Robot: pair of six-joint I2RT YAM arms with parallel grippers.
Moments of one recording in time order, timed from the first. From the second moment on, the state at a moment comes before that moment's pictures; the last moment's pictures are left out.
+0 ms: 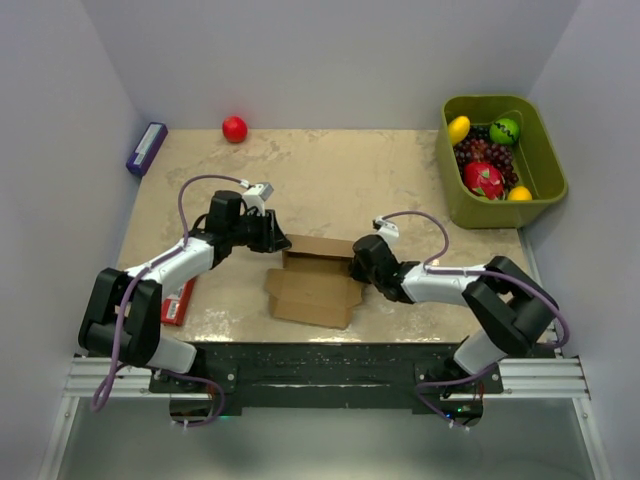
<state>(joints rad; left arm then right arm) -0.30 1.45 0.76 -0.01 0.53 -0.30 0.76 1.57 0.63 0.17 0.34 0.90</state>
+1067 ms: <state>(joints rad) -0.30 1.41 0.76 -0.07 0.49 -0.26 1.00 1.50 0.73 -0.30 0.44 0.96</state>
